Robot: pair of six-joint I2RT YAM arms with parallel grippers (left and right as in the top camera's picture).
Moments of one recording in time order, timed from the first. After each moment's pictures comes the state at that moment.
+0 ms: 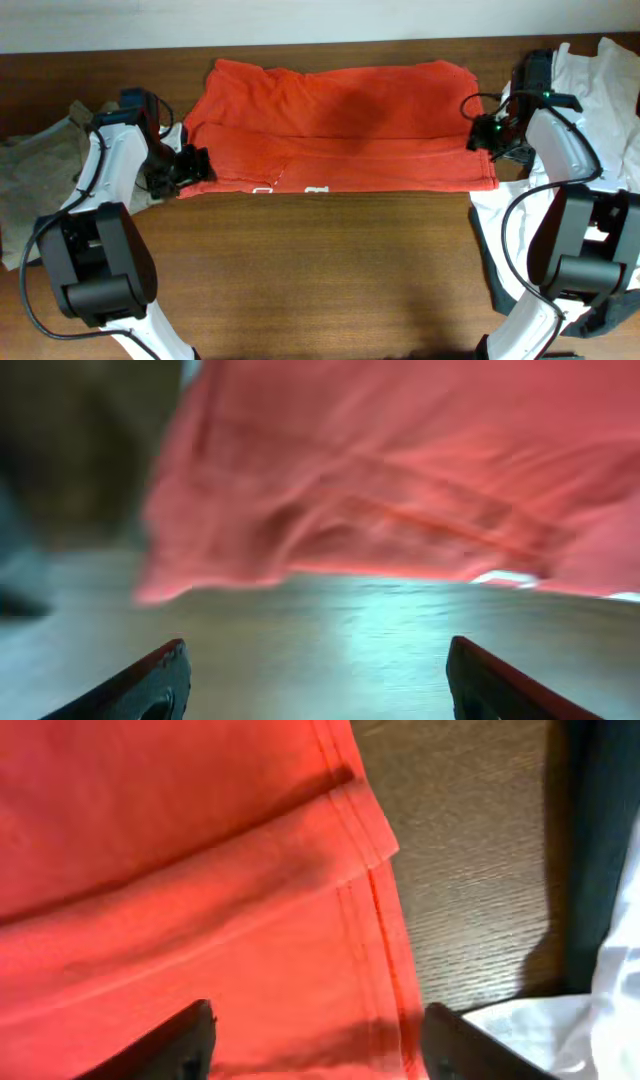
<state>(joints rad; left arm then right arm) 0.14 1.99 1.52 -1.07 0.22 -0.10 -0.19 1.99 1.53 -0.83 -0.04 0.15</state>
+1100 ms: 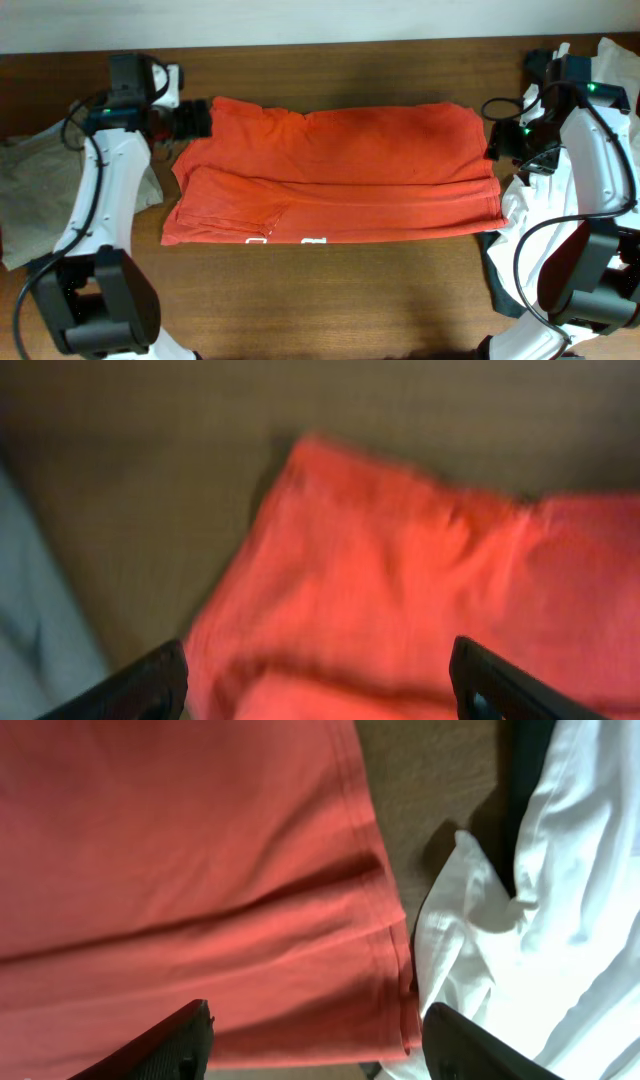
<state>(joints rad) 0.07 1.81 1.53 -0.69 0.16 -0.01 -0.25 1.86 1.63 -1.19 -0.13 0.05</state>
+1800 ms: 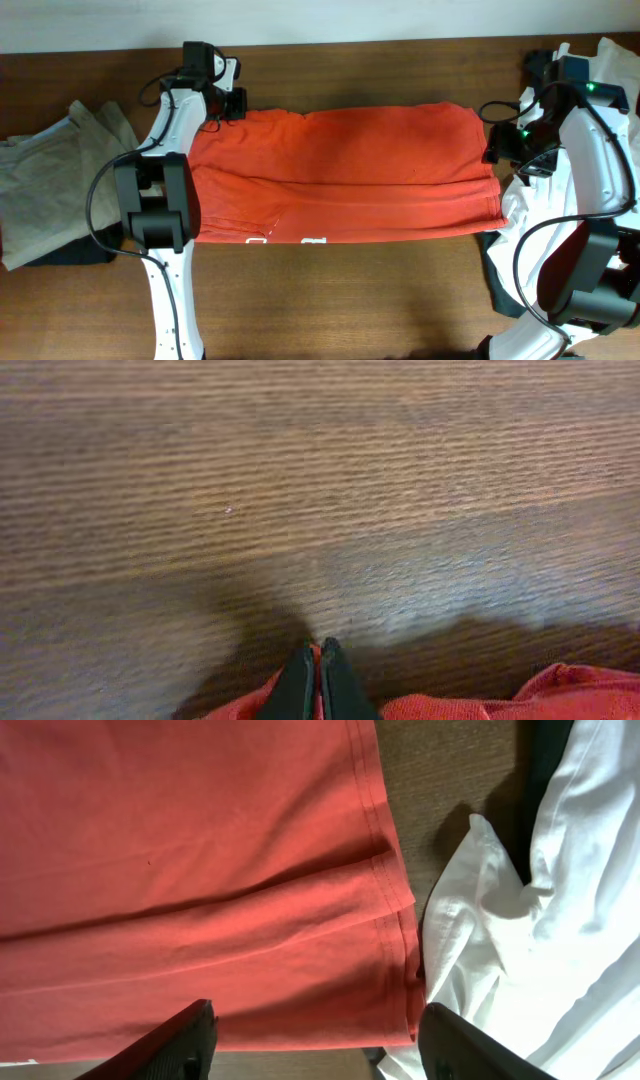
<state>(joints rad) -0.03 2.51 2.07 -0.66 0.24 0.03 -0.25 1.86 1.63 -1.22 -0.14 0.04</state>
